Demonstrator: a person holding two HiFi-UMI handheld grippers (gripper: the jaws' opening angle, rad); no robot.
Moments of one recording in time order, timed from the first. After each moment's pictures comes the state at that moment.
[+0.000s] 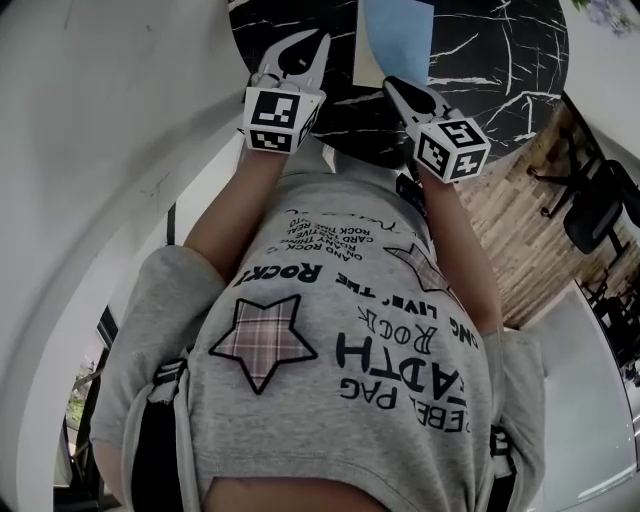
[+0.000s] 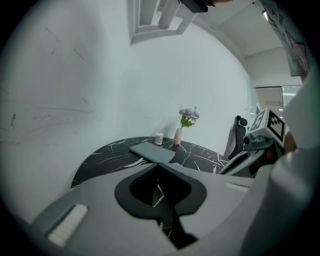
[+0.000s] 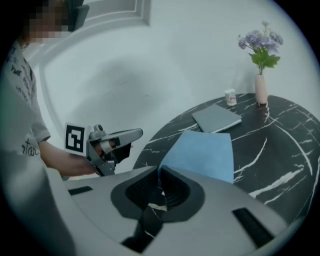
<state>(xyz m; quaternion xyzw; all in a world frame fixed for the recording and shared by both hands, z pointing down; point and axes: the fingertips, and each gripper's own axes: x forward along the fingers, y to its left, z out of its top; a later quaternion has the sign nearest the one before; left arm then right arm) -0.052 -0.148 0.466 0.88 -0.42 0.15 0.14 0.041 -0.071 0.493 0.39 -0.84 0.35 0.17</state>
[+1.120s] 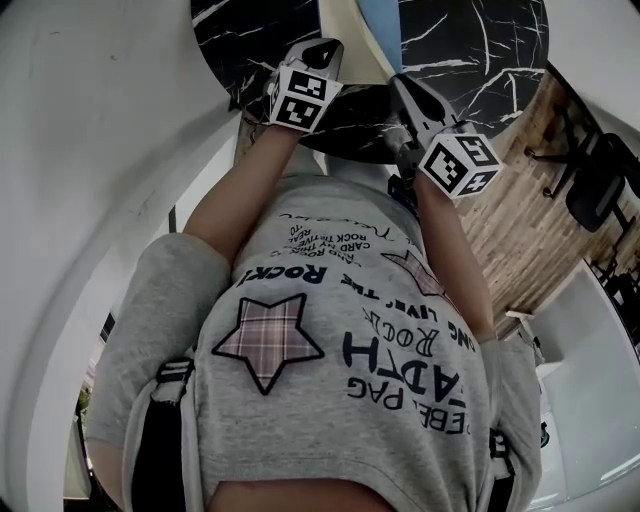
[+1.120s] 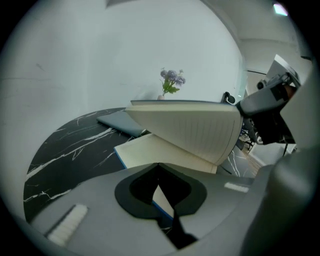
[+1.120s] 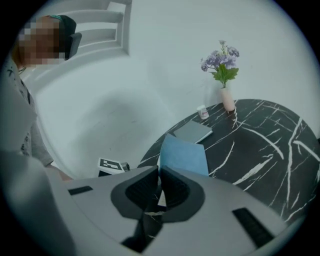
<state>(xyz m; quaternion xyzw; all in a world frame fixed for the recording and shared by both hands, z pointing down) 0.037 -0.124 0.569 0.88 -0.31 0.29 0.19 0.108 -0.067 0.451 0.48 -0.79 0.38 0.05</state>
